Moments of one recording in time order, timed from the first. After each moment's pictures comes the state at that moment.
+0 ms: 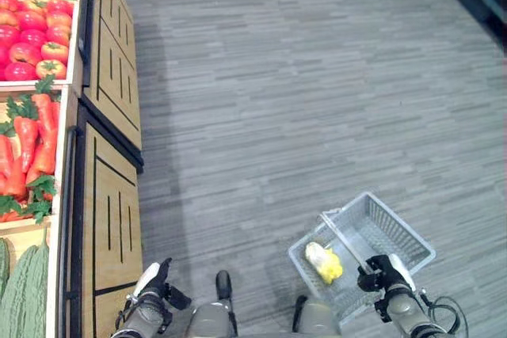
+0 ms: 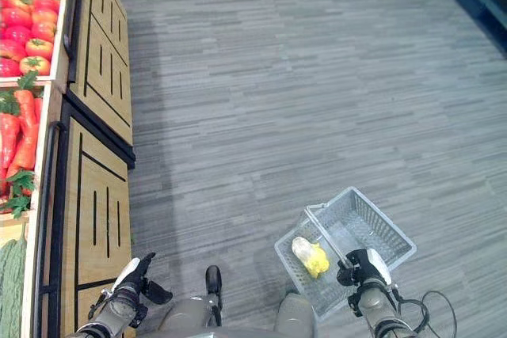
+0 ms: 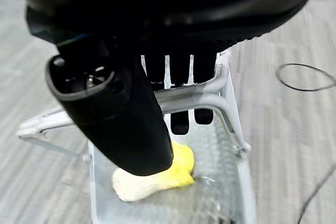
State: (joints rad) left arm -0.09 0.35 -0.27 1.20 0.19 -0.10 0.24; right arm -0.10 -0.39 0.20 1.17 -0.13 -0.15 -0.28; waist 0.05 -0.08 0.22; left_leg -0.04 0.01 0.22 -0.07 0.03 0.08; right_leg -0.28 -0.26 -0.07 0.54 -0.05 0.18
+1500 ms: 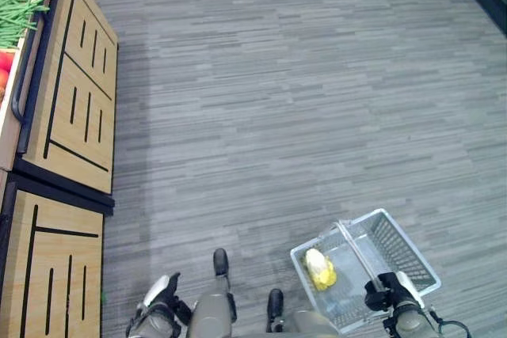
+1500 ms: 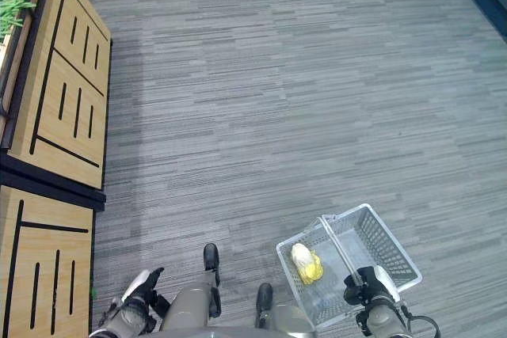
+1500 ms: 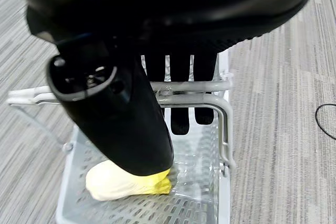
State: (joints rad) left arm -0.12 0.31 -0.33 1.22 0.24 -0.09 0.24; right arm -0.05 -0.41 0.25 1.20 -0.11 -0.15 -0.25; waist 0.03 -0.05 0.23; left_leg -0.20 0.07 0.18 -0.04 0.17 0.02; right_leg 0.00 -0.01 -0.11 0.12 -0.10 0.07
